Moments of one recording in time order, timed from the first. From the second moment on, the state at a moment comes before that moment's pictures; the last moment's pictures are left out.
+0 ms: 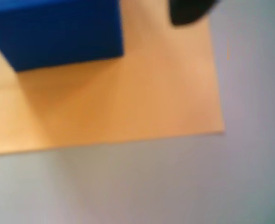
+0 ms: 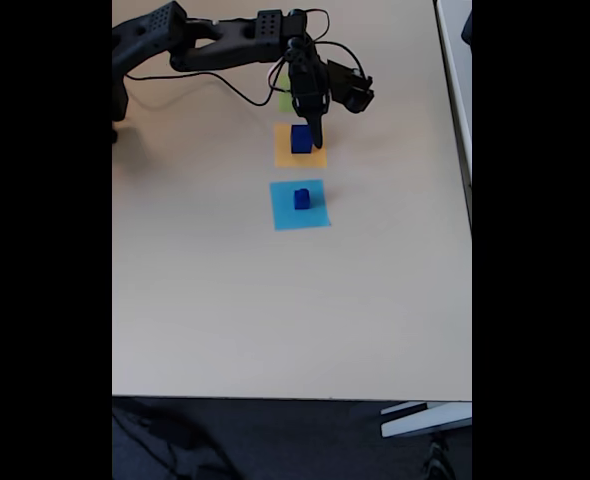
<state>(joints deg) 3.1 36.7 22.5 83.4 88.3</state>
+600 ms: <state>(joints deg) 4.7 35.2 23.2 87.9 84.6</state>
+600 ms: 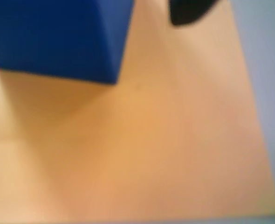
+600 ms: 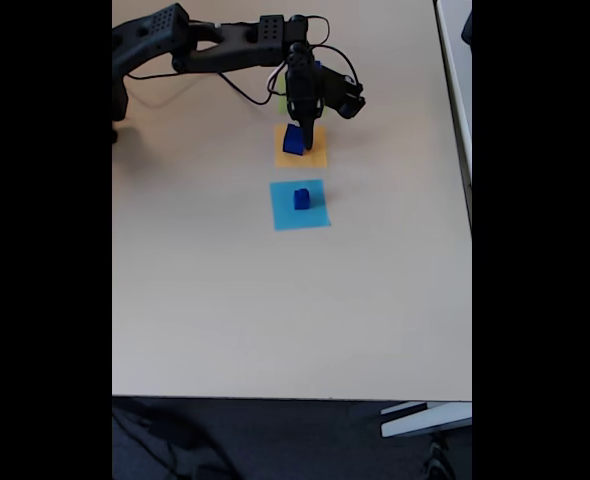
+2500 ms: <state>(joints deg) 5.0 42.2 21.3 91.8 86.7</state>
